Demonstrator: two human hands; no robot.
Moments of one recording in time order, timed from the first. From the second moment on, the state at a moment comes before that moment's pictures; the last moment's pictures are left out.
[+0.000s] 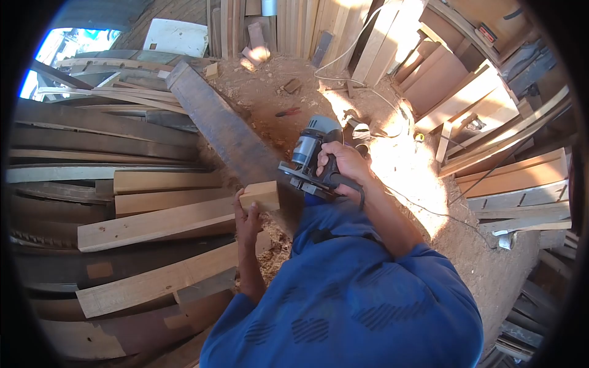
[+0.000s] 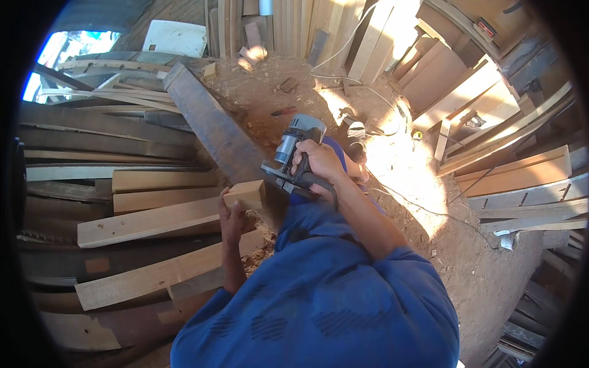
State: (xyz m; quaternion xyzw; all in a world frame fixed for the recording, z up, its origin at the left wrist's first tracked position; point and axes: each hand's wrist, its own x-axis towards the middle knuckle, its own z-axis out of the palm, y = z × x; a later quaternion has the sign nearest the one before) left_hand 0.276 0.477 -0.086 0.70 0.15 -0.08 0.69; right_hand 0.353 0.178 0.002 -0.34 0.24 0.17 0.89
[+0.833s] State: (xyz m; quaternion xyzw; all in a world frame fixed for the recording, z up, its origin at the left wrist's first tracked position) left_hand 0.306 0.450 -0.091 0.78 0.04 -0.01 0.62; right_hand 0.336 0.146 -0.010 -0.31 0.24 0.15 0.91
